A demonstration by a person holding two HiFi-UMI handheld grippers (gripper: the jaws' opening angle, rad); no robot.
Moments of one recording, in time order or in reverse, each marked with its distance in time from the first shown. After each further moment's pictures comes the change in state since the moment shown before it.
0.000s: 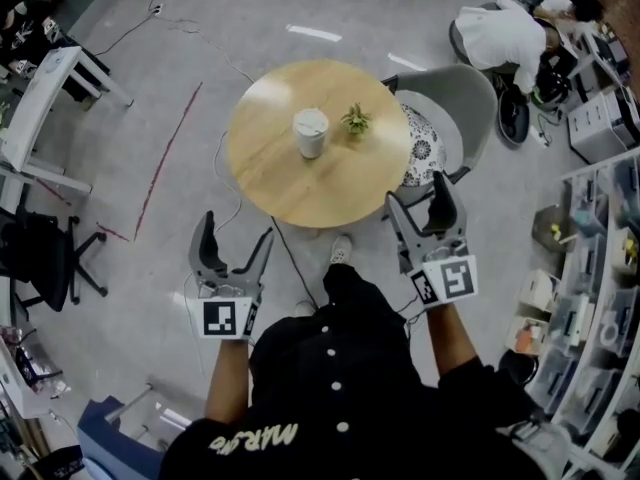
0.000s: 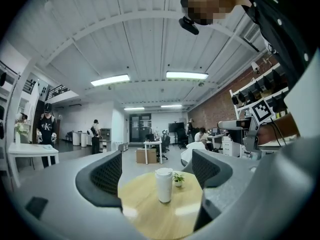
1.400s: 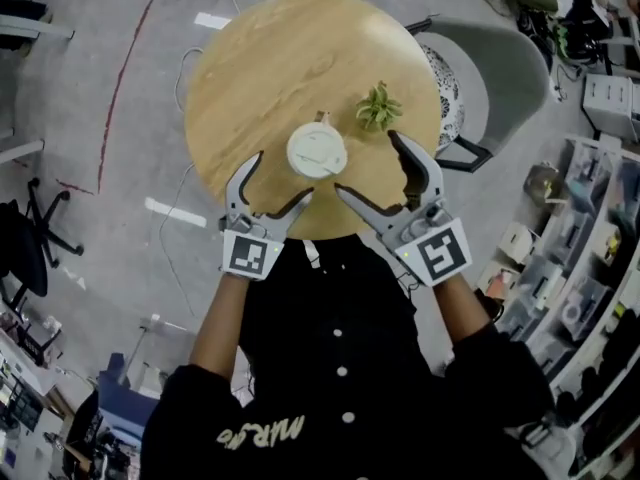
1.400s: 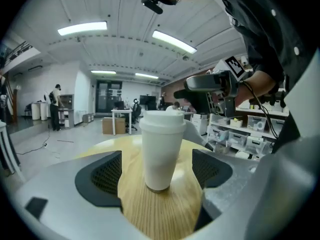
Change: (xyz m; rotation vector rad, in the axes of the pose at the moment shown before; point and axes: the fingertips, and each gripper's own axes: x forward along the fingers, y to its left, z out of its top) left arm 0.266 0.009 -0.240 -0.085 0.361 -0.390; right arm 0.255 -0.005 -0.190 -0.025 0.431 0.402
